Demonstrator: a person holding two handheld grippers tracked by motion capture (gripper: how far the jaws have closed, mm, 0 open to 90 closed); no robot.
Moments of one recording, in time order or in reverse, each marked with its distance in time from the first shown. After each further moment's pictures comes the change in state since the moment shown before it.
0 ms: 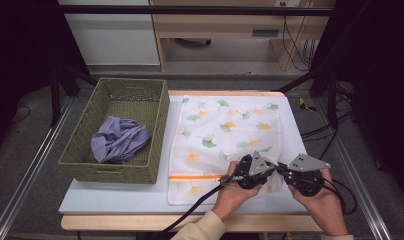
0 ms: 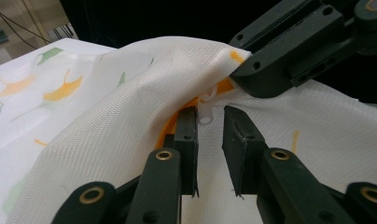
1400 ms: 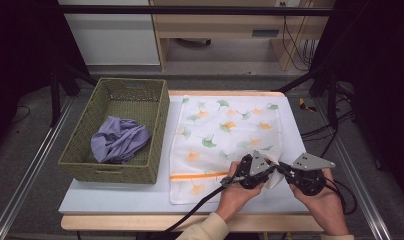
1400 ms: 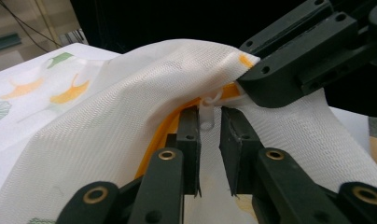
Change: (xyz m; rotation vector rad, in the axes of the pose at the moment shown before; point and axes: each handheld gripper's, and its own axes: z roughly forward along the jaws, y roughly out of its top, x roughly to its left) left arm -0.002 -0.001 0.005 -0.038 0.032 -0.034; right arm -0.005 -0.003 -0.001 -0.033 0.023 0.058
